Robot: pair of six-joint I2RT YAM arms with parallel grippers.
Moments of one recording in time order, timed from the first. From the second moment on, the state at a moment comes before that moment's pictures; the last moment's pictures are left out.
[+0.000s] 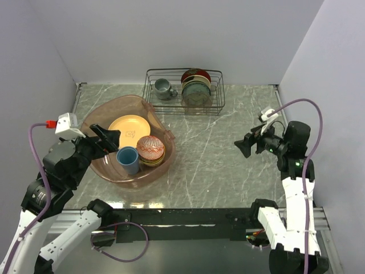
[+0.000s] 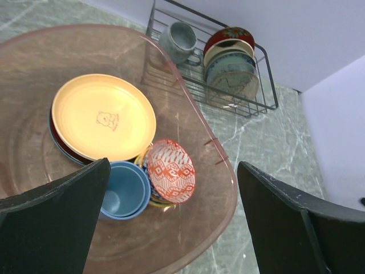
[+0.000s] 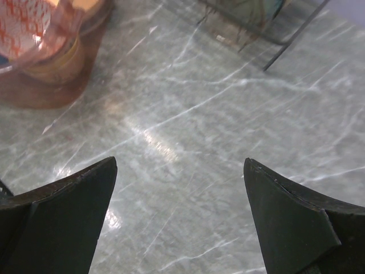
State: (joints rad) left arm -0.49 0.56 1.11 -0.76 -0.34 -0.60; right arm -0.17 0.76 0.89 -0.62 -0.78 -0.34
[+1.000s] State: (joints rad) left arm -0.49 0.49 1.14 -0.75 -0.44 -0.53; right arm -0.17 0.68 1.12 -0.51 -0.41 0.05
